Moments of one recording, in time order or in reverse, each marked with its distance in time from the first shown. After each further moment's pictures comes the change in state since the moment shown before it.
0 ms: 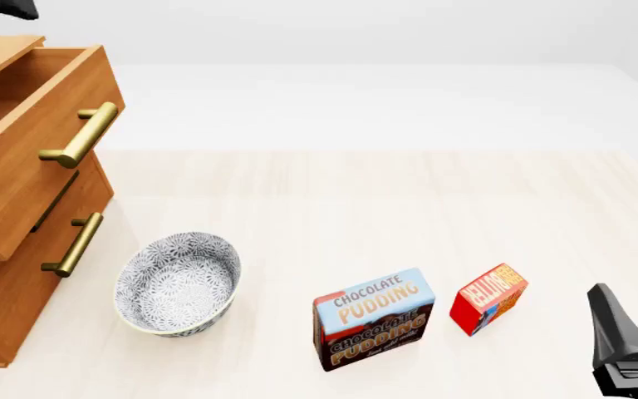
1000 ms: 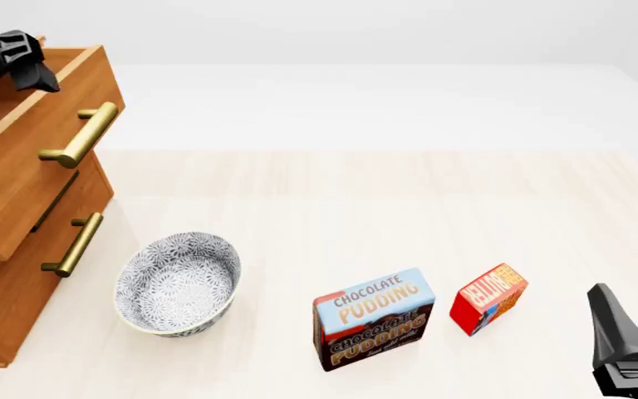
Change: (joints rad) left arm 0.089 0.055 0.223 -0.142 0.009; right arm 0.000 0.000 0.000 0.000 0.000
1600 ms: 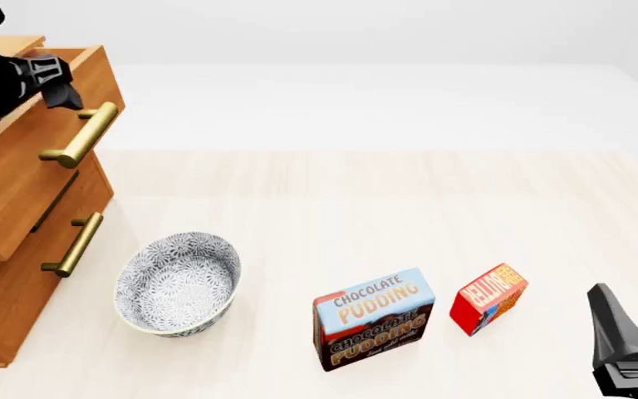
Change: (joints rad) left arm -0.018 0.065 0.038 -0.057 0.012; right arm 0.000 0.000 0.000 0.000 0.000
